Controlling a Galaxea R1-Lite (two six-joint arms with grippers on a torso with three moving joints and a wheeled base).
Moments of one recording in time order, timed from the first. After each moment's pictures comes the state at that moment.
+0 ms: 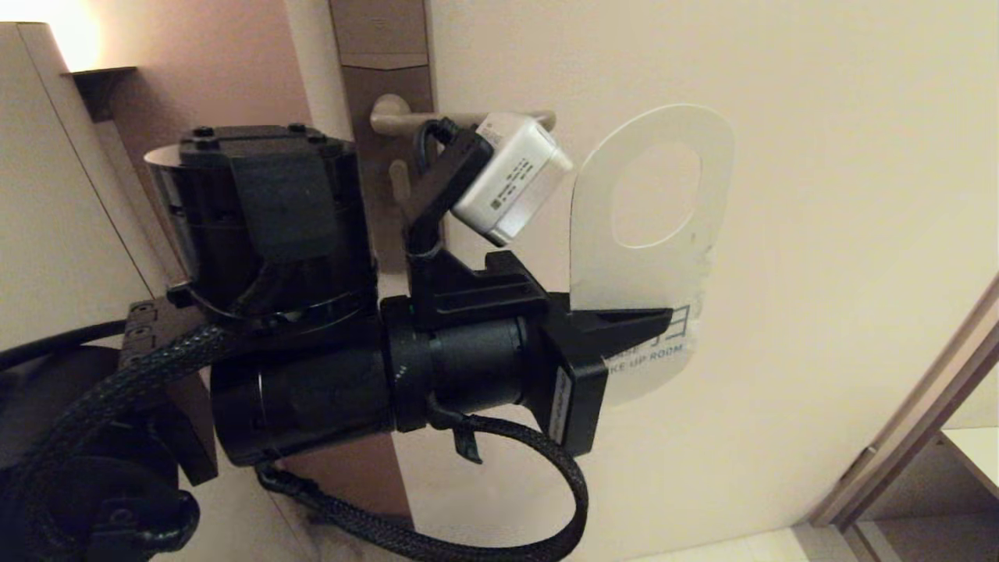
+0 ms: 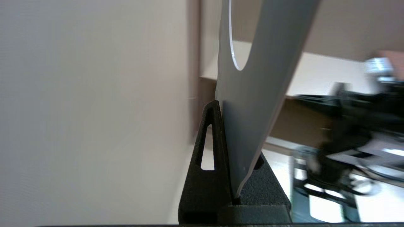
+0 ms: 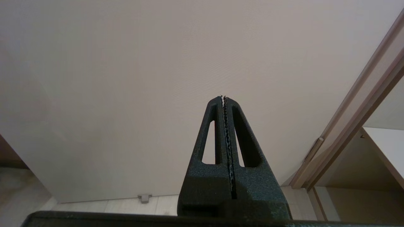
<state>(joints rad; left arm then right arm) -0.92 1.61 -1.00 -0.58 -0.34 -0.01 -0.01 0.00 0.00 0.00 0.00 -0.03</state>
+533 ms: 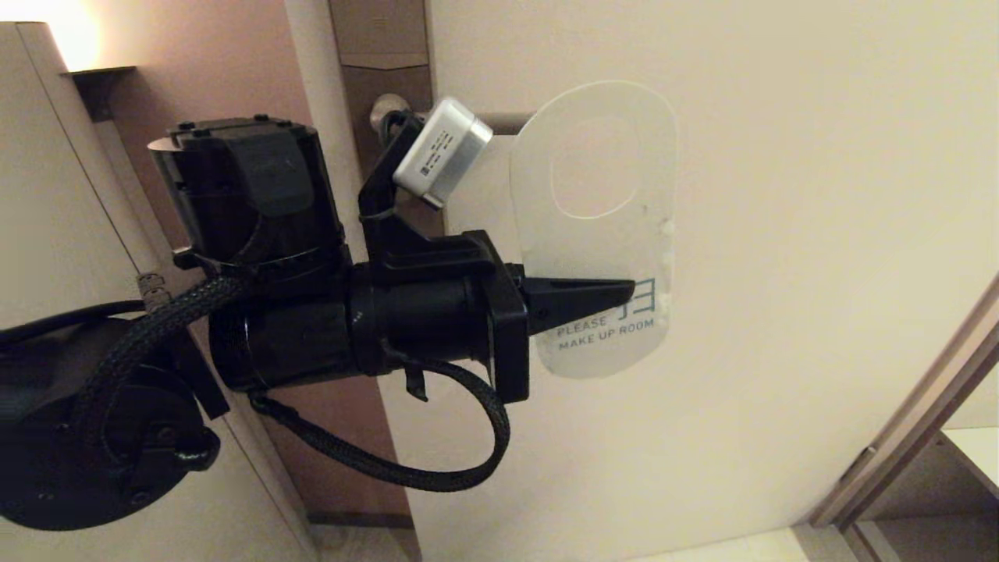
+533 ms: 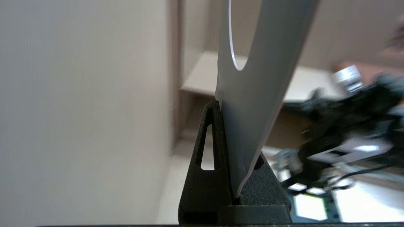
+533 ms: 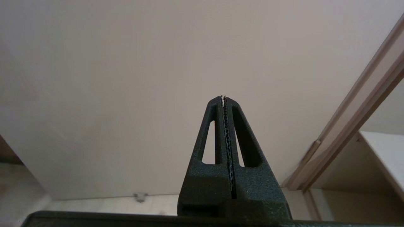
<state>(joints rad) -0.78 1.64 -1.00 -0.68 -0.61 -0.09 -0.01 0.00 0.00 0.00 0.00 -0.08</state>
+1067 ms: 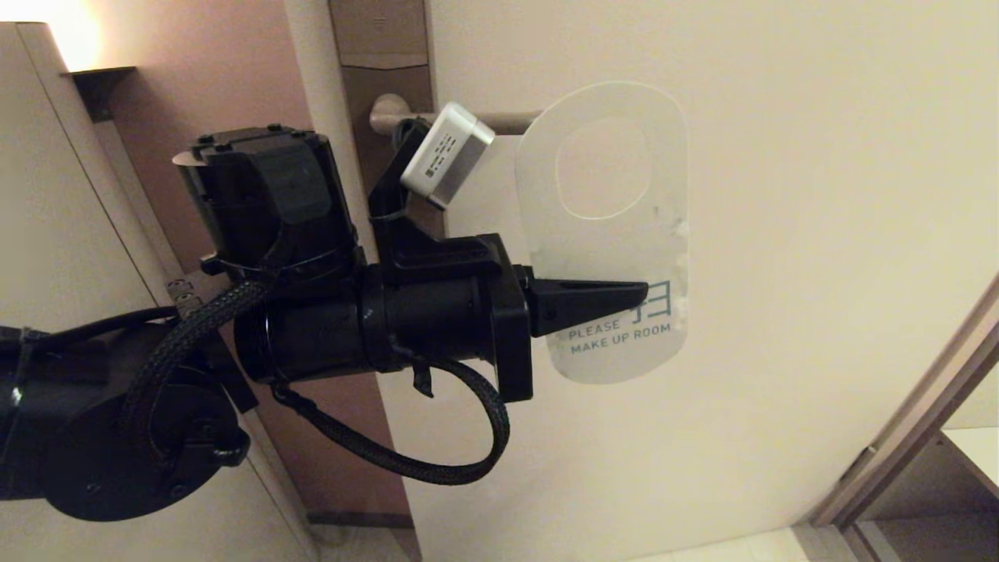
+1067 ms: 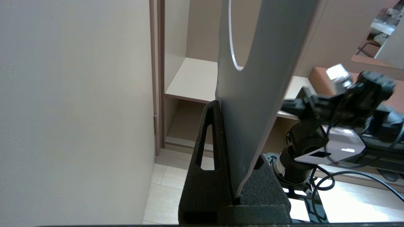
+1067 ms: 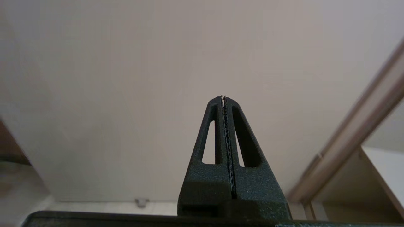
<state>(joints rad) -0.77 1.68 -1.00 -0.75 -0.68 -0.14 -0.01 0.01 -0.09 0.05 0.06 -0.09</state>
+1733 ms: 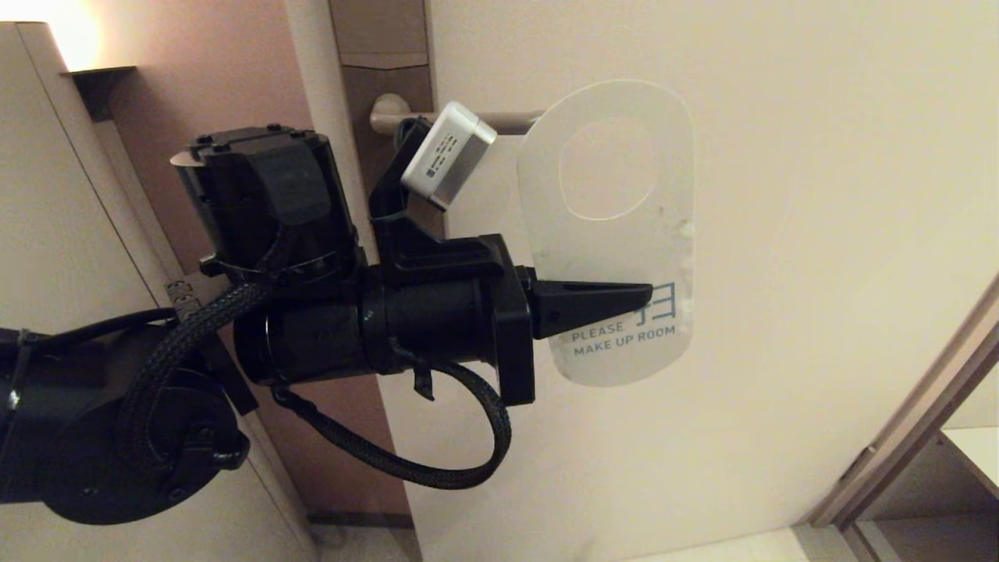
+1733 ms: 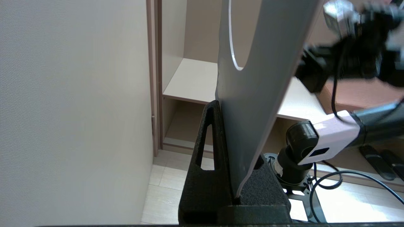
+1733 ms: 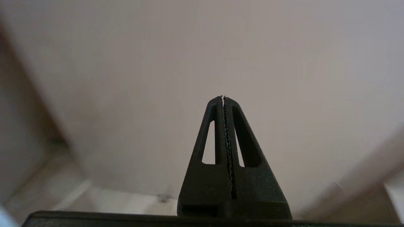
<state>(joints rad) -0.78 1.68 -0.99 -0.76 -0.69 -0.14 0.06 0.53 -0.45 0.00 0.21 -0.09</state>
